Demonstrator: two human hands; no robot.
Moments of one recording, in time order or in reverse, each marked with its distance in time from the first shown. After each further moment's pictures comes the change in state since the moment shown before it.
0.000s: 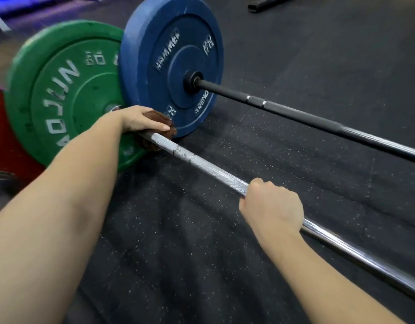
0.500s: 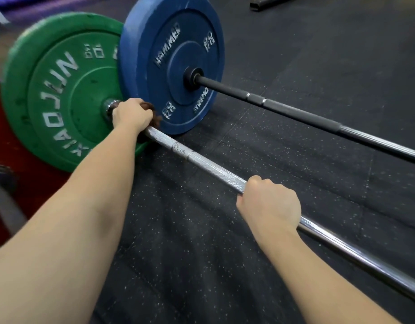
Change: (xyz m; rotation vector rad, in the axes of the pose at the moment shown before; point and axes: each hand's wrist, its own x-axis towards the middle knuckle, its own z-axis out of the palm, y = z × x) left_hand 0.008 -0.001 0.034 0.130 0.625 -0.202; right_hand 0.000 0.000 0.001 0.007 0.011 -0.005
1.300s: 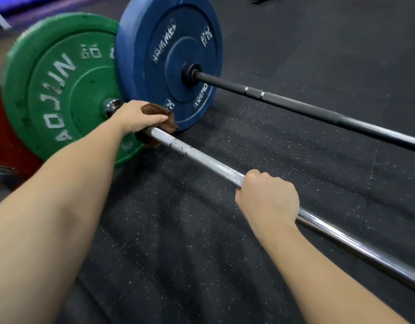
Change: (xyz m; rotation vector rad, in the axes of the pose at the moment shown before) left_hand -0.007 -0.008 -0.020 -0.167 -0.336 0.245; right_hand 0.004 0.002 0.005 0.010 -0.010 0.000
